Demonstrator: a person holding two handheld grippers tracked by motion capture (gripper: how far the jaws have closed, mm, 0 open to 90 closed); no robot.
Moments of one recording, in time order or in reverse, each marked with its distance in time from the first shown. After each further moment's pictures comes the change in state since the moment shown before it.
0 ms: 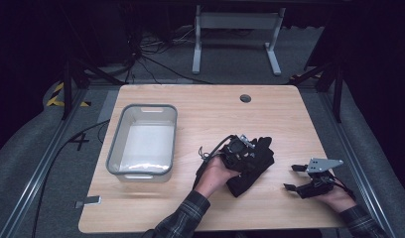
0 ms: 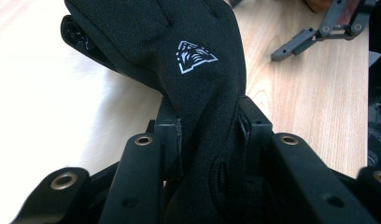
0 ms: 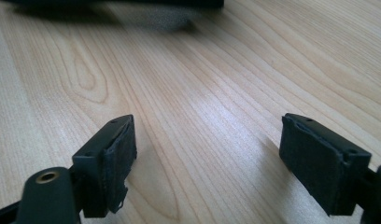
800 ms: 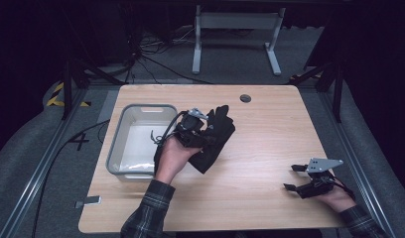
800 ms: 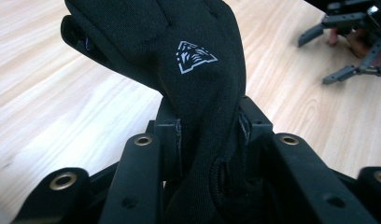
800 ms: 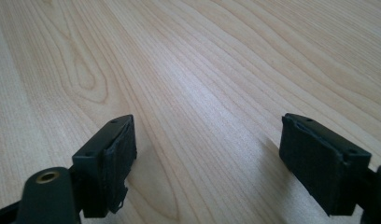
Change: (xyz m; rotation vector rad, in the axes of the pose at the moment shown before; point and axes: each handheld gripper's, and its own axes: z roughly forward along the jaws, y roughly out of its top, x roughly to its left) left arm 0.054 -0.032 -0.130 -0.129 0.192 -0.150; right arm 0.000 0.000 0.000 -0.001 0.000 -0.001
